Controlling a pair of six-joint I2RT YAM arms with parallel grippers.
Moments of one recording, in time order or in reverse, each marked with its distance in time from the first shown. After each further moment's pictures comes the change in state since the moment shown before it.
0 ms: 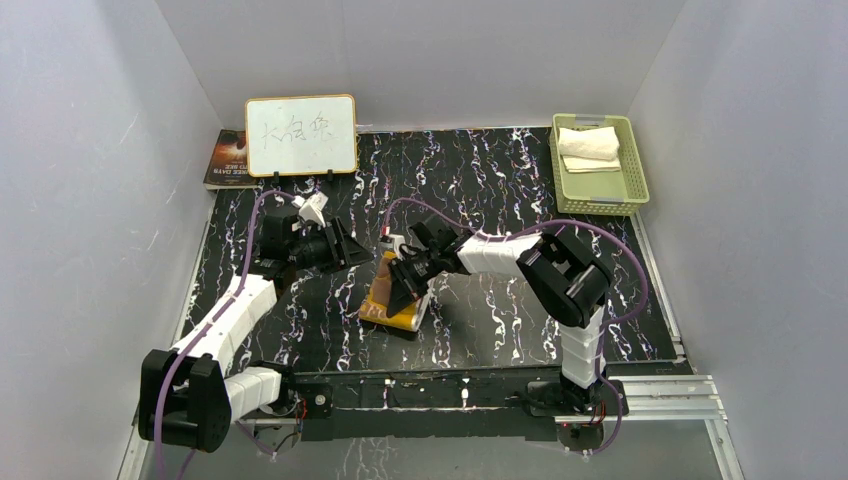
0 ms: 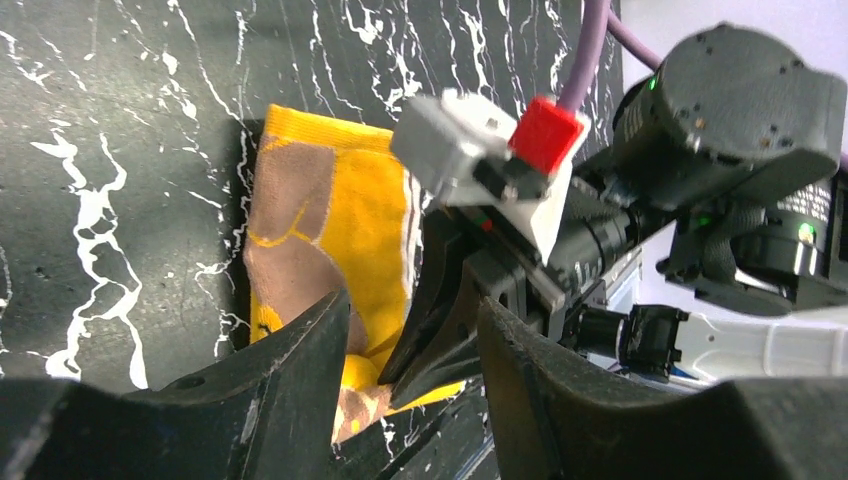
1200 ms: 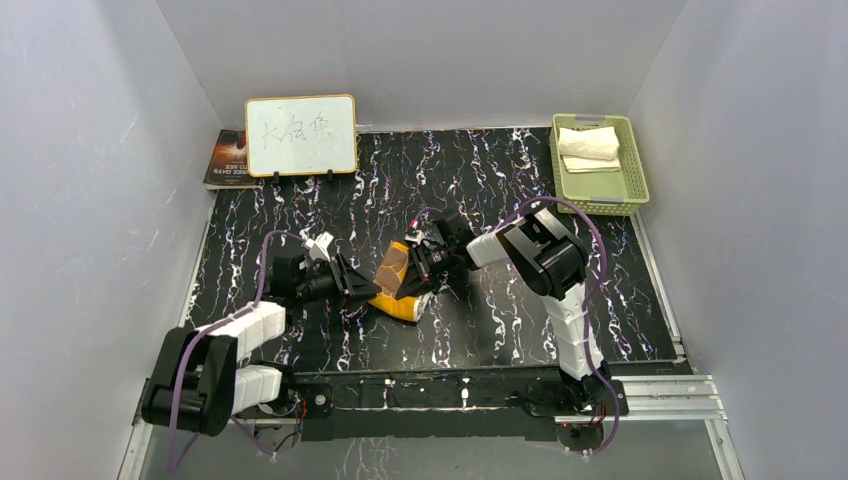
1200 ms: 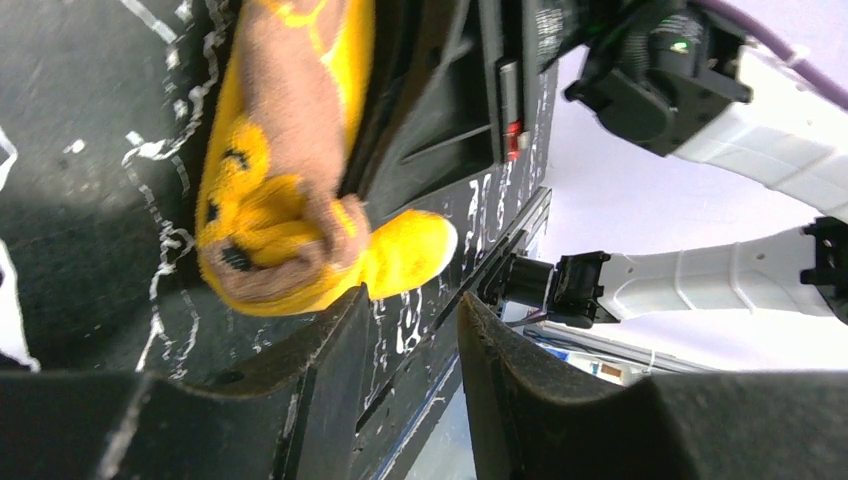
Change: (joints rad) left arm -0.005 0.044 -0.341 0.422 0.190 -0.266; right arm -0.186 0.252 -0.026 0.357 -0.216 0.483
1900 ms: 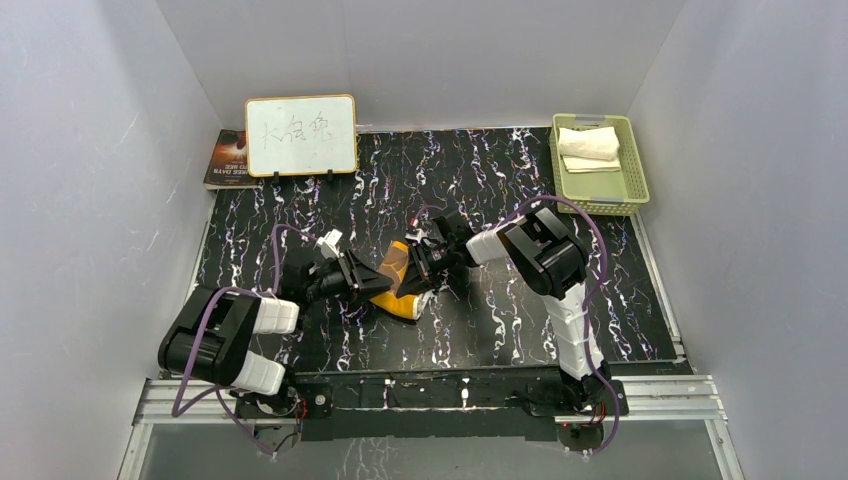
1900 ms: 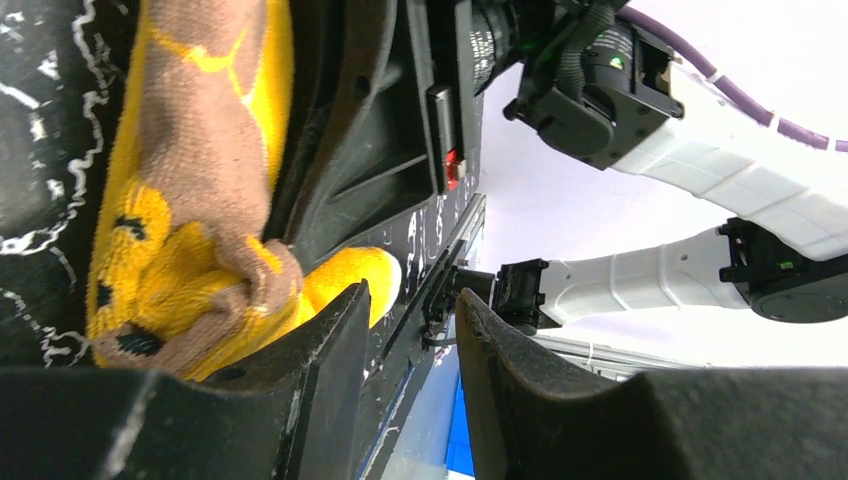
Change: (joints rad) left arm -0.074 0.272 -0.077 0.554 0.000 -0.269; right arm -0.006 0.002 0.027 -0.072 0.023 -0.048
